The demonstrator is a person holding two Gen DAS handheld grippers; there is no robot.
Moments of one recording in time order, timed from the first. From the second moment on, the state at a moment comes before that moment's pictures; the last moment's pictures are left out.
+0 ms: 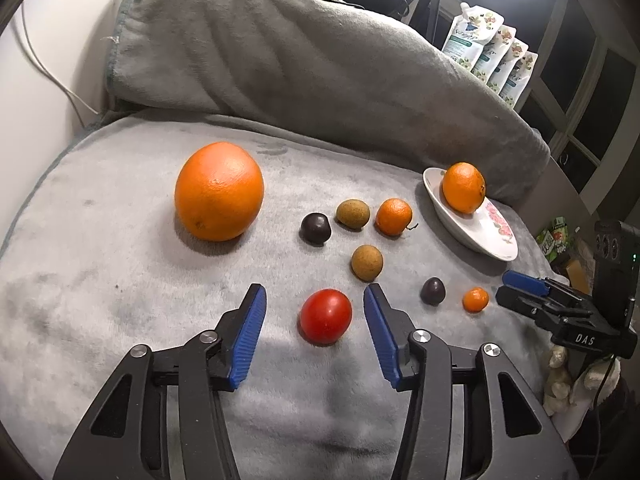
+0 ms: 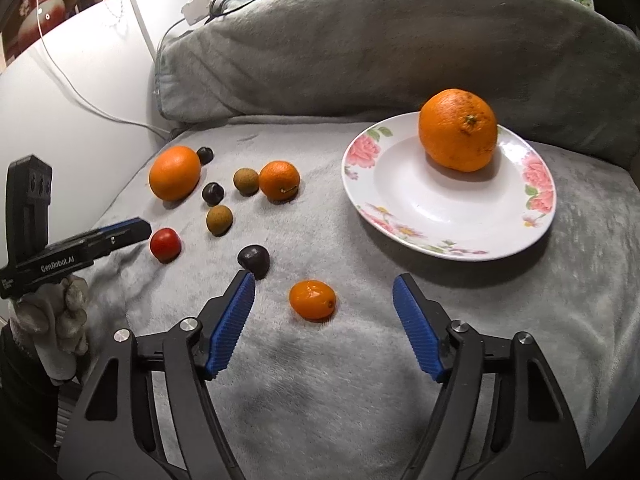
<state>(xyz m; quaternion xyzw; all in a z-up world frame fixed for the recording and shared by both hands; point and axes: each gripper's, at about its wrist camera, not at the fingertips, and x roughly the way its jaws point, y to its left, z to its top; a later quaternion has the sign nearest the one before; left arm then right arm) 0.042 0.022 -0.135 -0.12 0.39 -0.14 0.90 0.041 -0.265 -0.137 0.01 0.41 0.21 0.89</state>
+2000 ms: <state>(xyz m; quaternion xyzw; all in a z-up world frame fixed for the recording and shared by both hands) 0.090 -0.041 -0.140 -0.01 0.42 -0.17 0.89 0.052 -0.252 -0.150 -0.01 0.44 0.22 0.87</state>
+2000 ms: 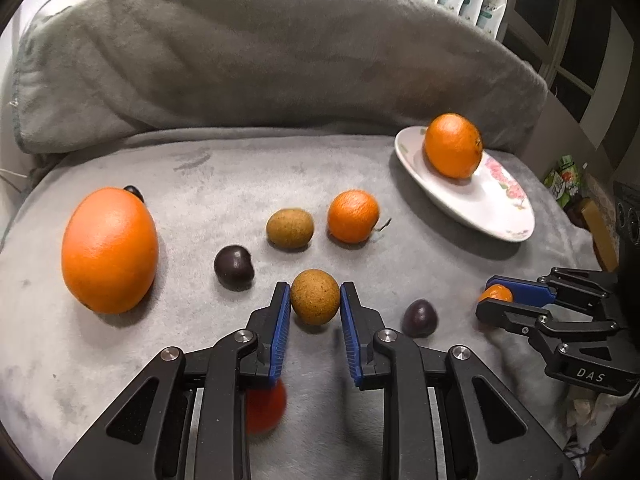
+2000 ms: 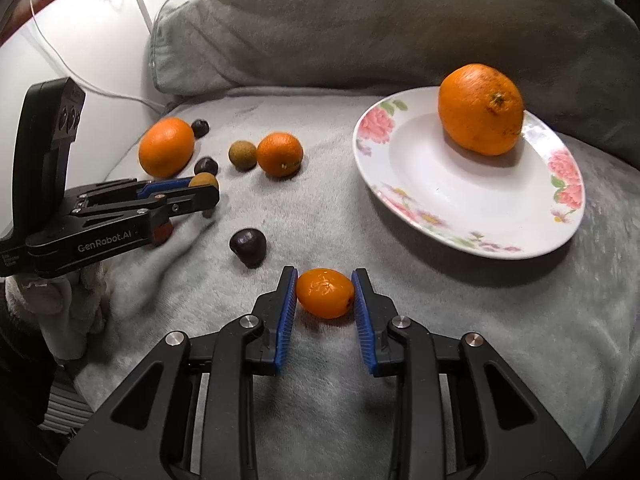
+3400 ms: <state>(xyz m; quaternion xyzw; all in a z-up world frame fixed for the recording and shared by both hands) 0.114 -0.146 -0.109 -0.01 0.39 -0.27 0.88 0.065 -0.328 -0.113 0.01 0.39 0.12 0.91</state>
